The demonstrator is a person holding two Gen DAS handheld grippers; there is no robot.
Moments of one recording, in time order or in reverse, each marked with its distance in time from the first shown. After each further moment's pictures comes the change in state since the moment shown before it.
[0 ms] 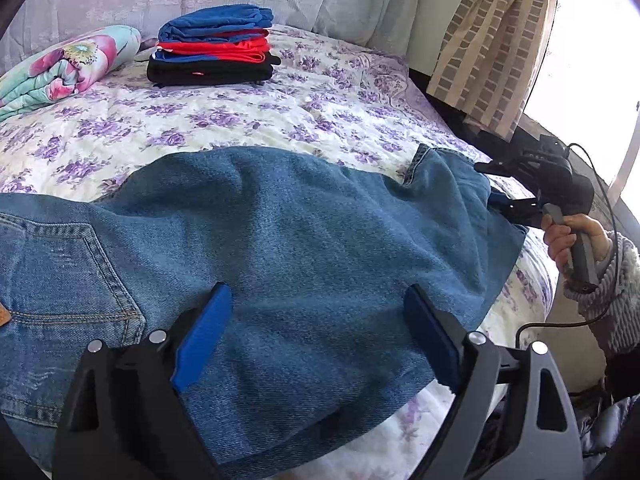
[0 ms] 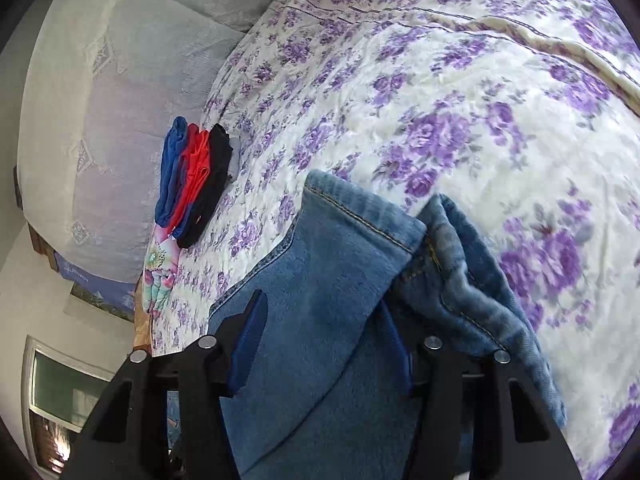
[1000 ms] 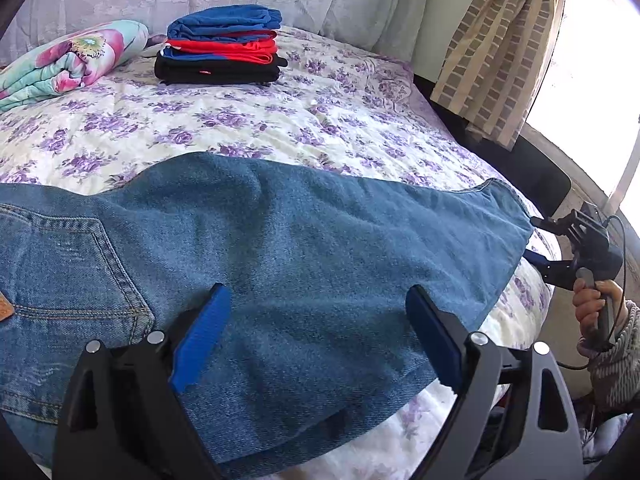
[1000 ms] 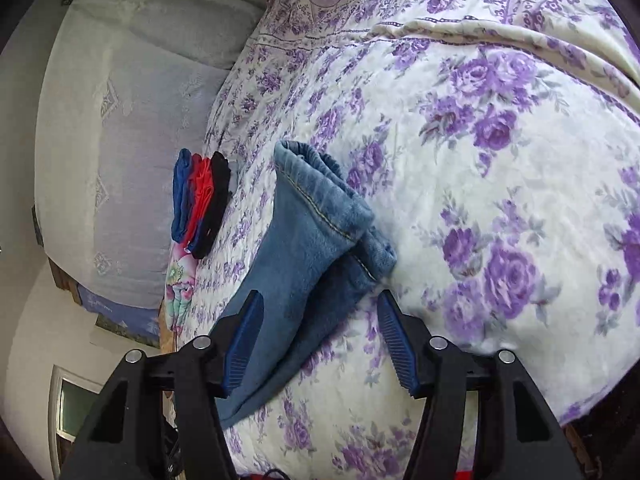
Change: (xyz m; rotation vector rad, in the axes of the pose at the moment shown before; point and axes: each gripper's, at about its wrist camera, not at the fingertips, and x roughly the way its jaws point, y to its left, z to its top) left arm -0.003 0.005 0.000 -0.035 -0.008 -0.001; right arm -0.081 -0.061 -0.058 0.163 -0.102 0.050
